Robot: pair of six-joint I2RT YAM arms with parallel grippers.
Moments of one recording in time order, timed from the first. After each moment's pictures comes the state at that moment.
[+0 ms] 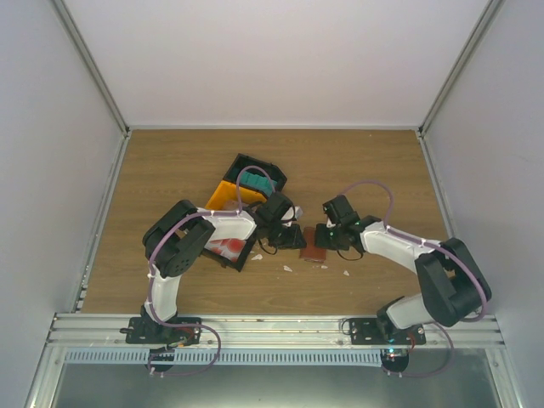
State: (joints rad) left arm -0.80 1.98 1.12 -0.11 0.47 -0.69; right arm 0.51 1.45 0.70 -0.38 -0.13 0.59
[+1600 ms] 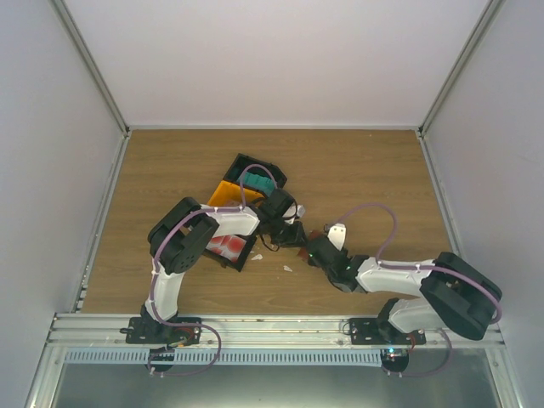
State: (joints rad) left arm -0.78 2.03 1.19 -0.16 0.53 -0.69; right arm 0.89 1.33 0.39 0.02 0.50 0.90
